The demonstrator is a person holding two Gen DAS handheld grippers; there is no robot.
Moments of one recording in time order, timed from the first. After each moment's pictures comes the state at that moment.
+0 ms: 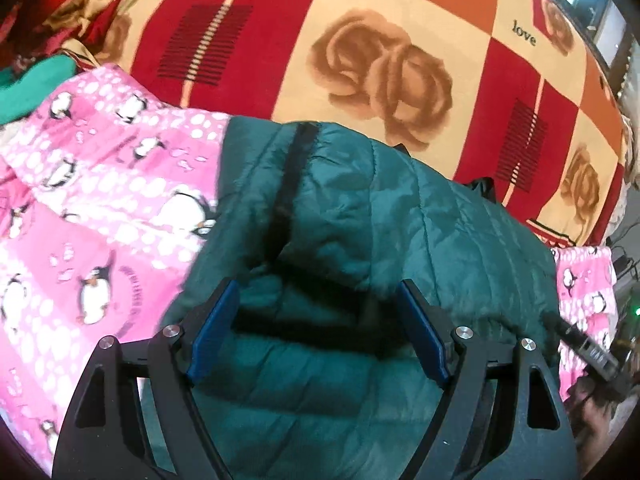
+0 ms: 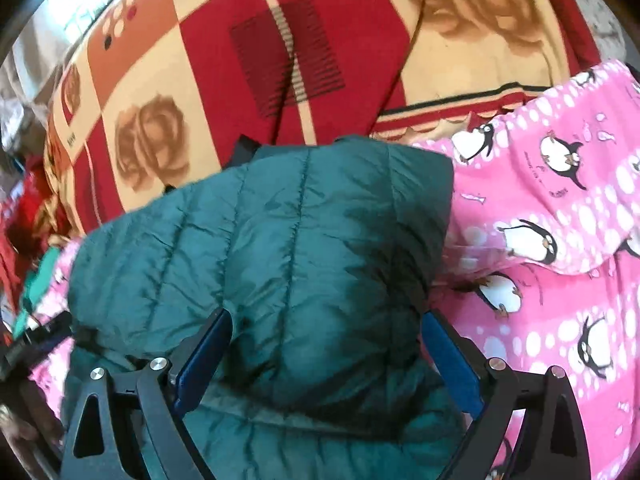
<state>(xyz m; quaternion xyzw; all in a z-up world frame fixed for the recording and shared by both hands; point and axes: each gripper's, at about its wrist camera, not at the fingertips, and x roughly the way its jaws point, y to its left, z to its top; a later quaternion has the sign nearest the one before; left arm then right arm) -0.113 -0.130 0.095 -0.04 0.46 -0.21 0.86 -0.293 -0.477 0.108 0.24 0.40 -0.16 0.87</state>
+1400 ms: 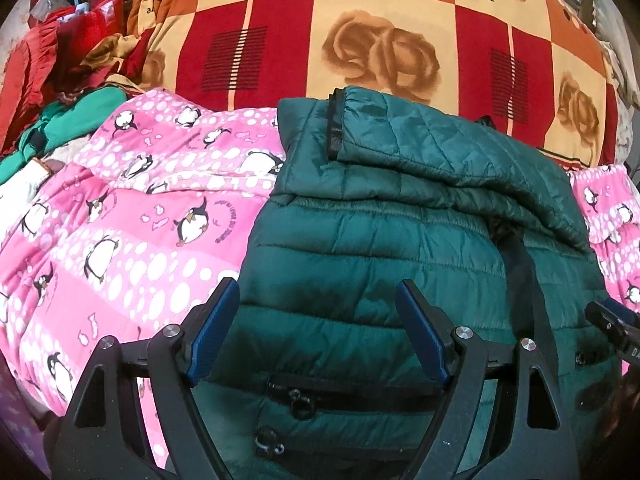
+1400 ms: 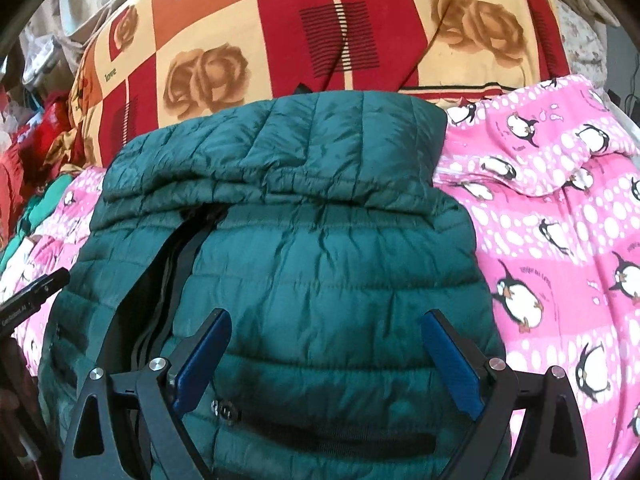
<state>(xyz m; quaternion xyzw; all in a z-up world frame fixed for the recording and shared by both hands) -0.206 -0.082 0.095 0.07 0.42 -0.19 0.88 -0.379 -0.362 0.104 0.17 0.44 -0.17 0.87</state>
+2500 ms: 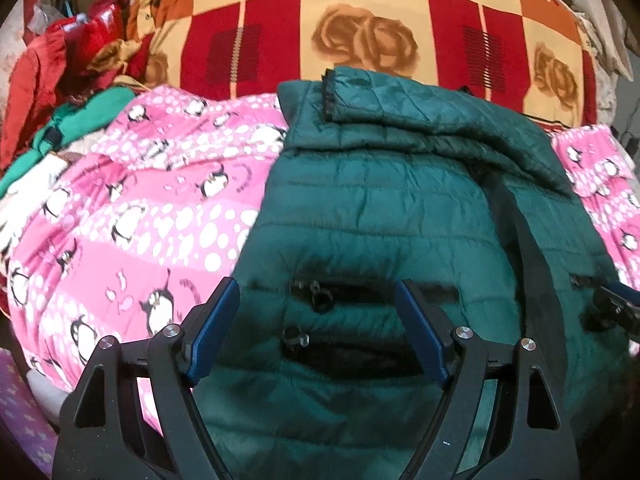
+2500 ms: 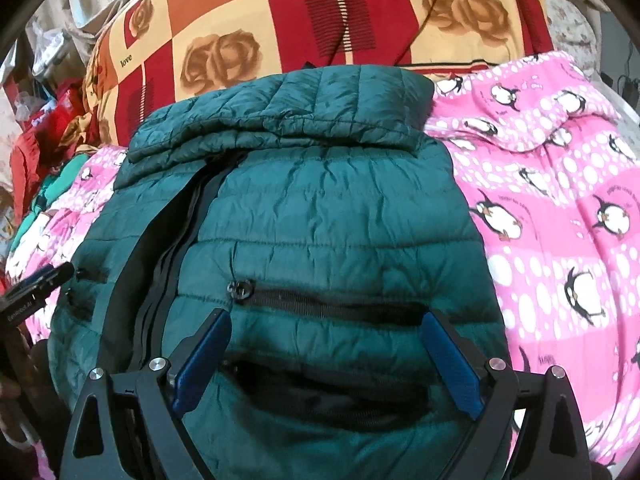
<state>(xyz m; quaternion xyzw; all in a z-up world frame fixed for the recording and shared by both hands) -0.260 -0.048 0.096 0.10 0.43 -0.21 0.87 -0.441 -0.335 0.106 0.19 0.45 -0.15 0.86</state>
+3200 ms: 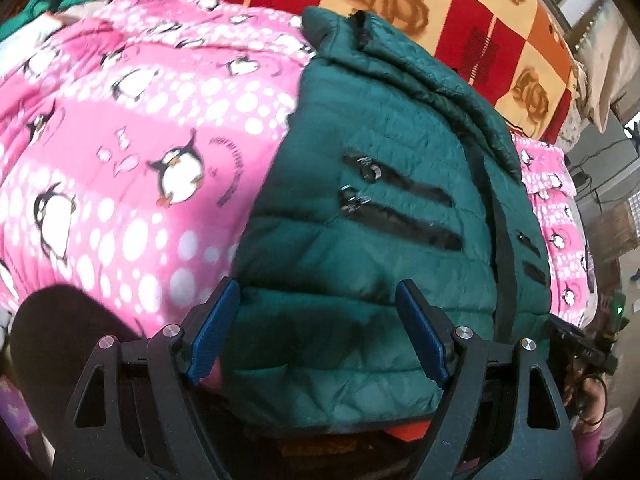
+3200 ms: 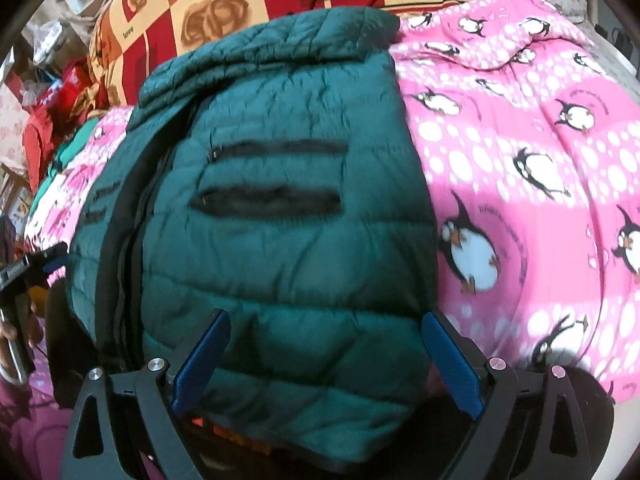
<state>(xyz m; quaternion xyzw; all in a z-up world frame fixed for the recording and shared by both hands) -0.268 0.047 0.071 -0.03 0.55 -0.28 0.79 -0.532 -0.339 0.091 0.21 0.52 -0.11 0.82</state>
